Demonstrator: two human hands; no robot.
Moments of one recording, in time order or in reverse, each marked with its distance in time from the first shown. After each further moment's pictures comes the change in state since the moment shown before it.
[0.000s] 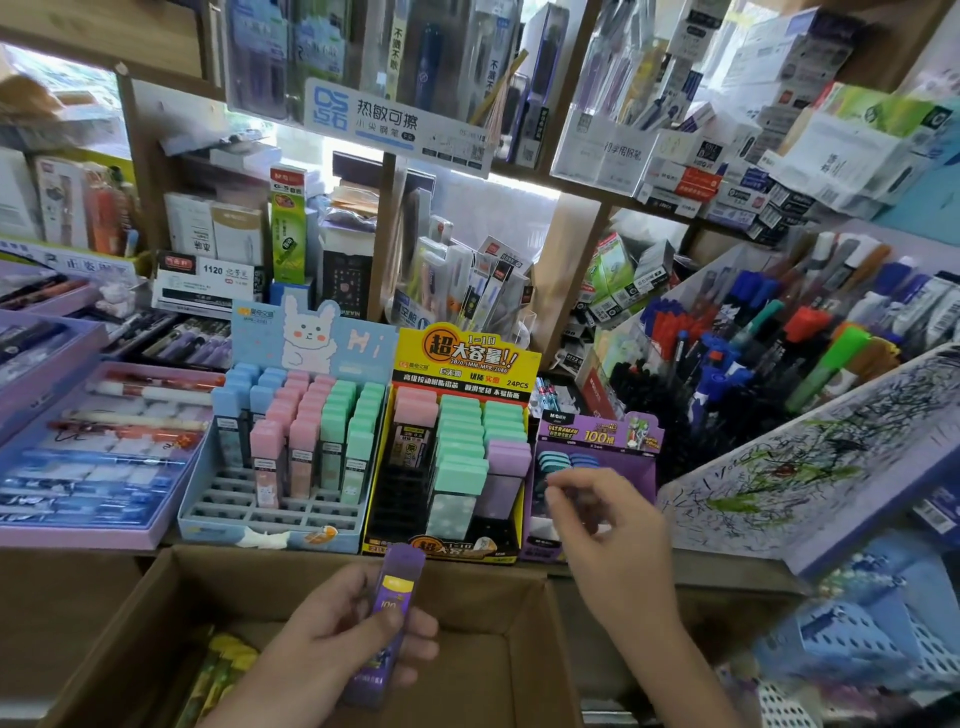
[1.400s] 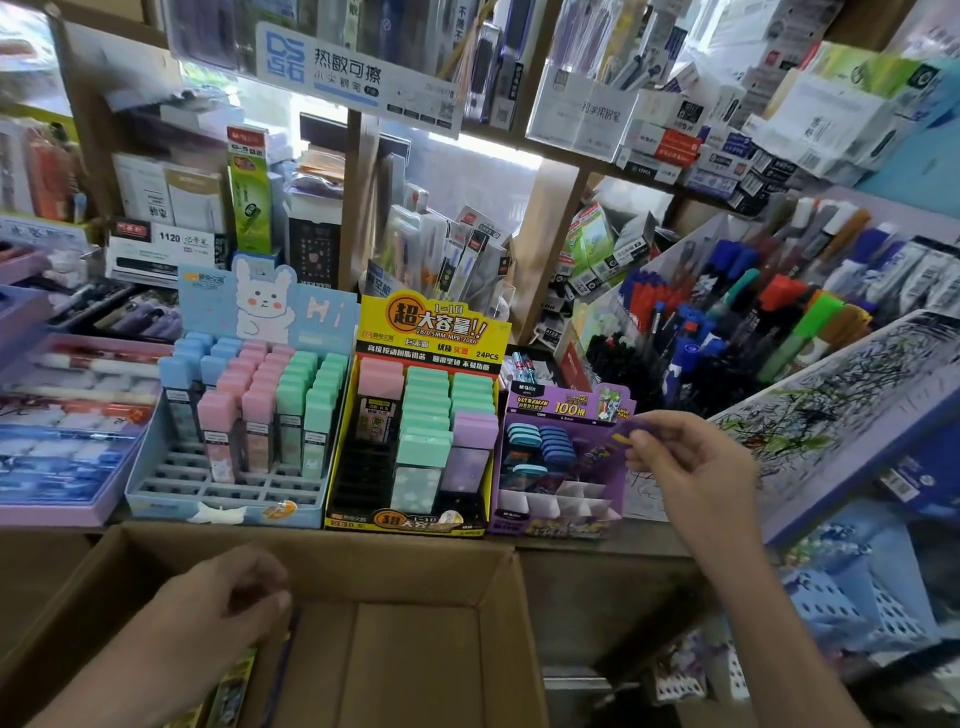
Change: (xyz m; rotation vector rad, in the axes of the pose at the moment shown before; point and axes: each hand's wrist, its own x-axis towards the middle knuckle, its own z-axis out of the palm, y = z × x) left_hand -0.004 0.011 -0.054 1.005 0.307 -0.117; right_hand 0.039 0.065 -0.082 0.104 0.052 0.151
